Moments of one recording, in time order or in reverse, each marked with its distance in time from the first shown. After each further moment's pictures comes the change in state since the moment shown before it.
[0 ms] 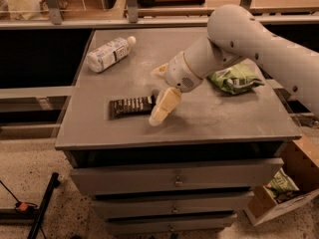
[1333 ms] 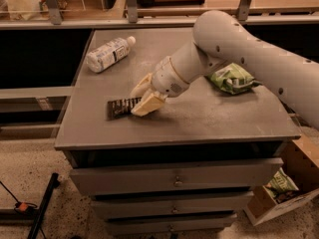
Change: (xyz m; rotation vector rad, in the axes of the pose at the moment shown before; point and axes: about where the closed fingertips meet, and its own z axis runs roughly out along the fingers) arm -0.023 0.016 0.030 -0.062 -0.040 -0.126
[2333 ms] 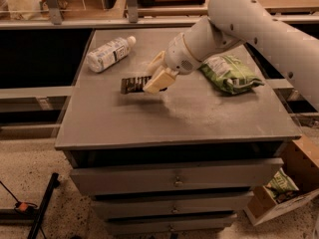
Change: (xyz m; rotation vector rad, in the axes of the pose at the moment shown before) arm 0.005 -0.053 -0.055 0.146 0.042 0.046
